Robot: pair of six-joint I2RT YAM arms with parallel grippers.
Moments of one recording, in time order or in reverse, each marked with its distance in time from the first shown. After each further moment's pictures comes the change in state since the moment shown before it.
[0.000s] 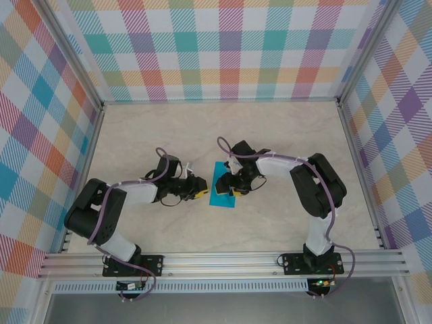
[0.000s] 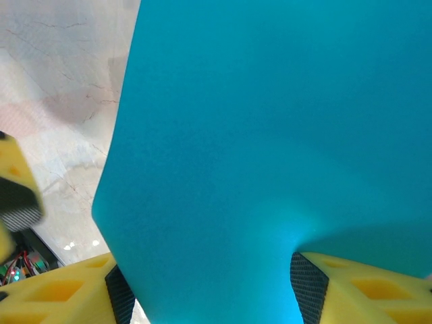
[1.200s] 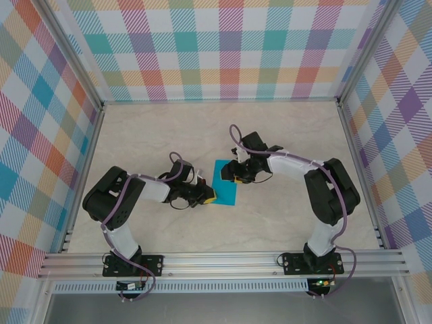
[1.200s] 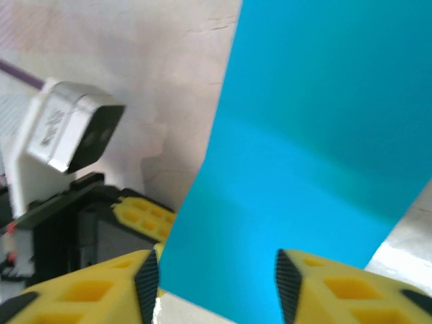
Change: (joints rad) left arm -0.088 0.172 0.042 0.066 -0.039 -0.052; right arm -0.065 -0.101 -0.015 0.105 0.035 0.087
